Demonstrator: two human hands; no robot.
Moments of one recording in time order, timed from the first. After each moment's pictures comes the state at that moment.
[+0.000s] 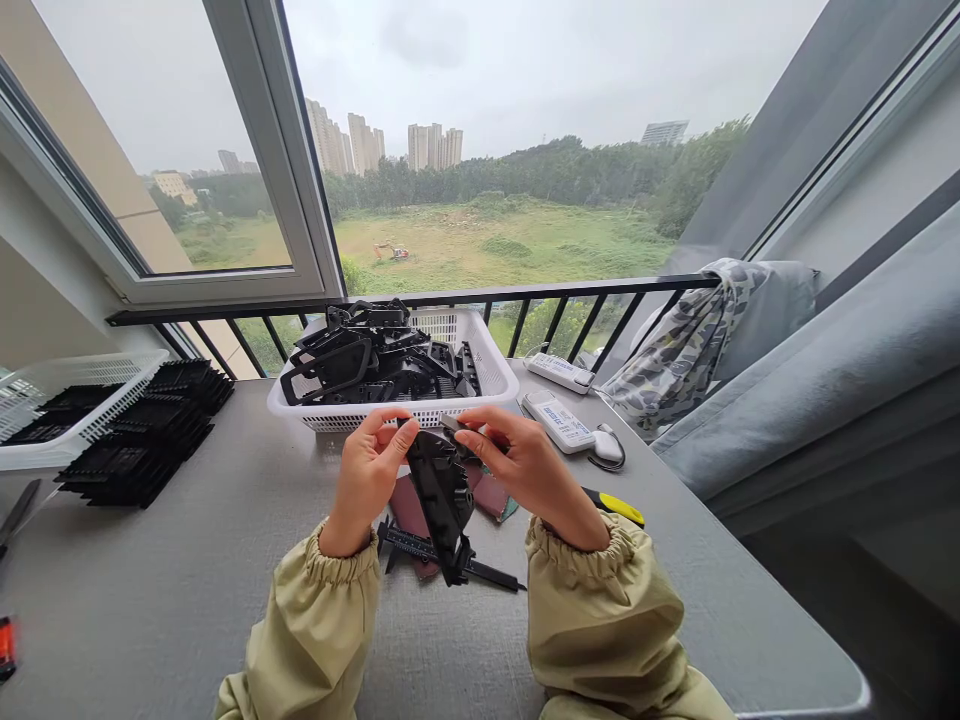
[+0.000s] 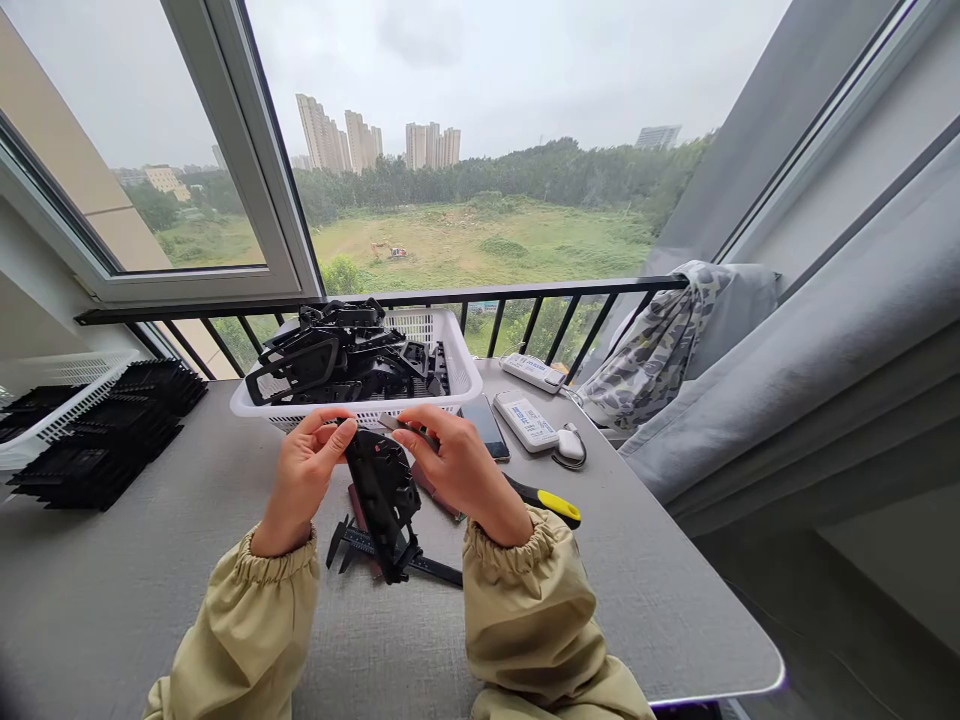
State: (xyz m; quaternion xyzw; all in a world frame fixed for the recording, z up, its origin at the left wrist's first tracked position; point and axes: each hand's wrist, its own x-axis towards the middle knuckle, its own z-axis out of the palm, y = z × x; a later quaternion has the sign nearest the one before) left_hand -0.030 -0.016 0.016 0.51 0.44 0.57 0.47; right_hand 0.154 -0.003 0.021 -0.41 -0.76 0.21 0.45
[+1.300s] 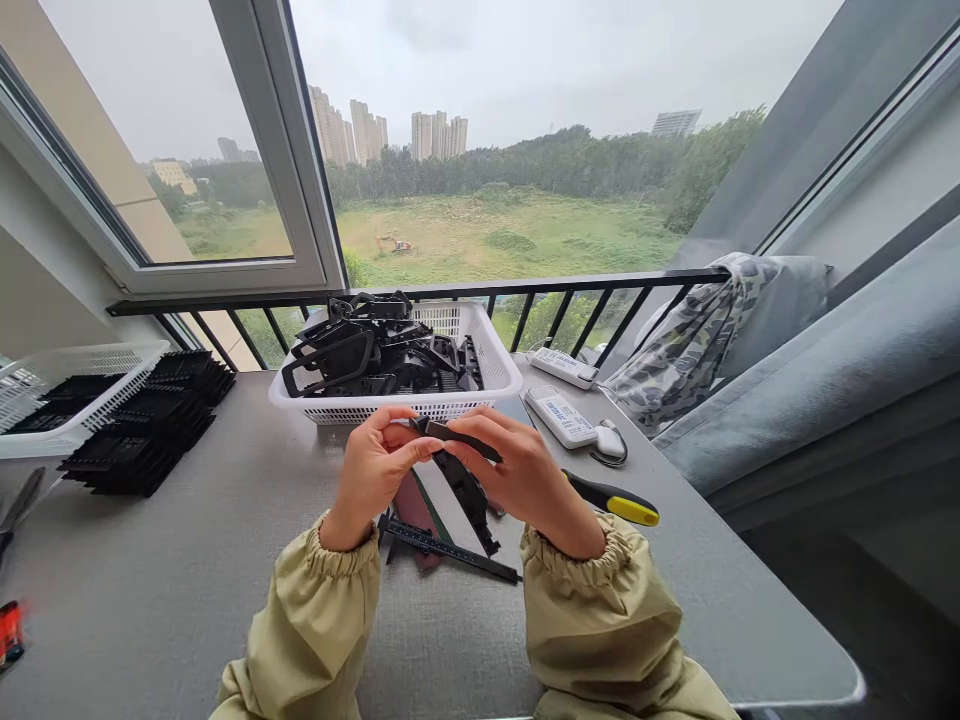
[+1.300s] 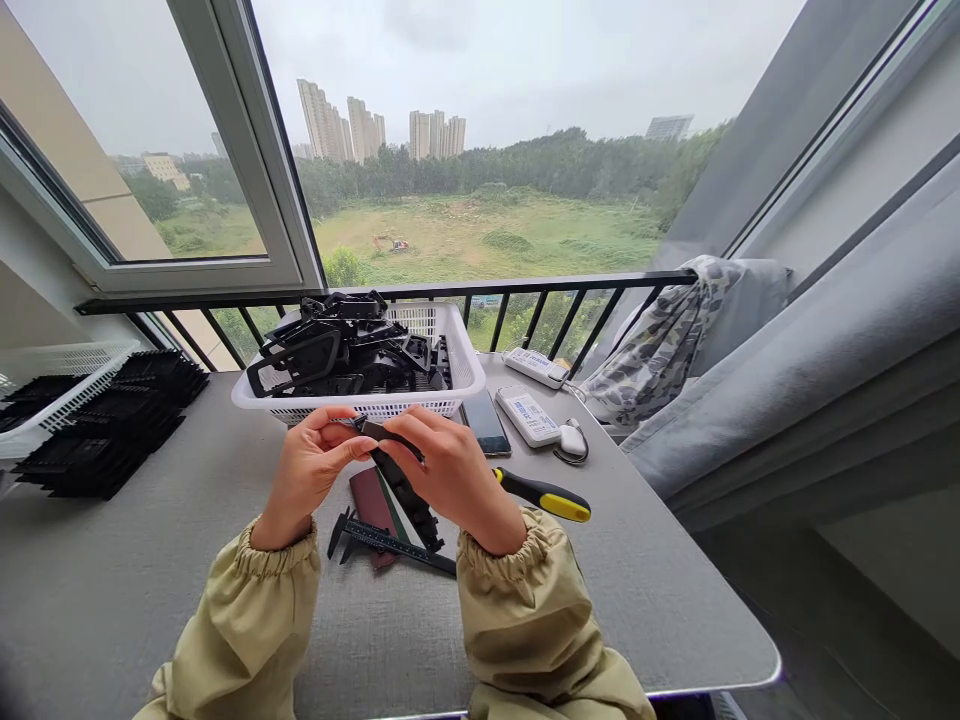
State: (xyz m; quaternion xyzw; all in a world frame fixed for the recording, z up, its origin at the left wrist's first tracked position) left_hand -0.027 -0.017 0.016 0.49 0.45 0.56 0.49; right_hand 0.147 -0.012 0.022 -0.33 -0.83 0.08 0.45
